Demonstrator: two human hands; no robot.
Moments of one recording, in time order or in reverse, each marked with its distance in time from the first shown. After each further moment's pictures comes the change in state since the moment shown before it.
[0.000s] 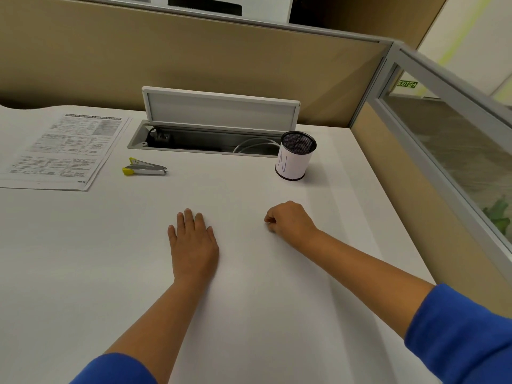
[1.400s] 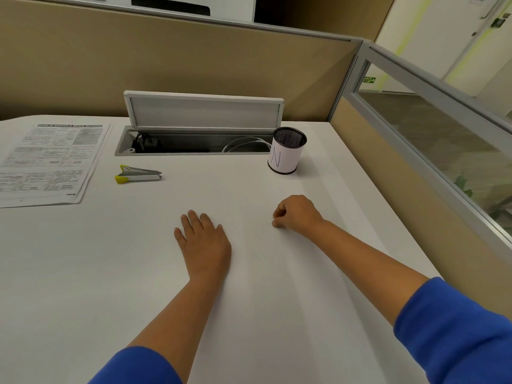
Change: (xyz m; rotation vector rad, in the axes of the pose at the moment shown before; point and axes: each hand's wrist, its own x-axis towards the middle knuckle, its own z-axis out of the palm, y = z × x) left_hand -0.001 -0.001 -0.005 0.002 -0.046 0.047; right_hand -0.011 -0.011 -0.001 0.203 0.059 0.345
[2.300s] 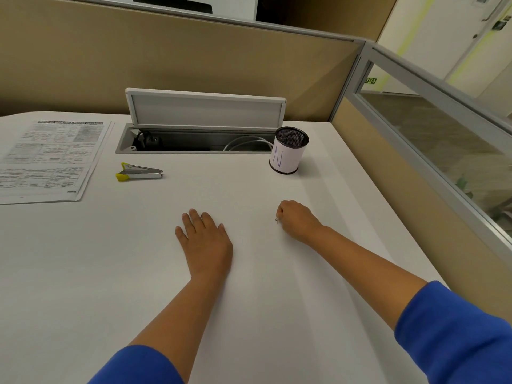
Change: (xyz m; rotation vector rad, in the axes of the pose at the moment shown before) left_hand 0.000 0.002 -0.002 0.006 -0.009 -0.001; right_hand 0.003 0.005 0.017 -0.094 -0.013 -0.013
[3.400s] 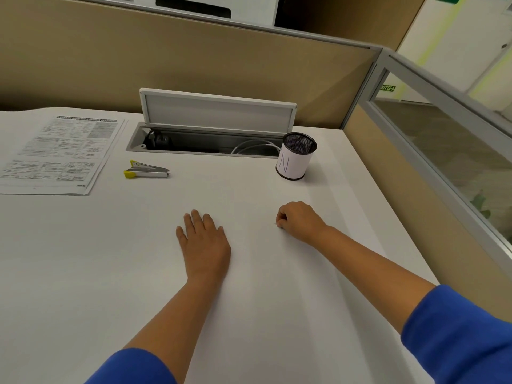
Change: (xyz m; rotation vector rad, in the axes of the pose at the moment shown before) left_hand 0.001 -0.001 0.003 0.001 0.021 -0.012; right_hand 0.008 0.002 -0.017 -0.051 -0.037 -0.158
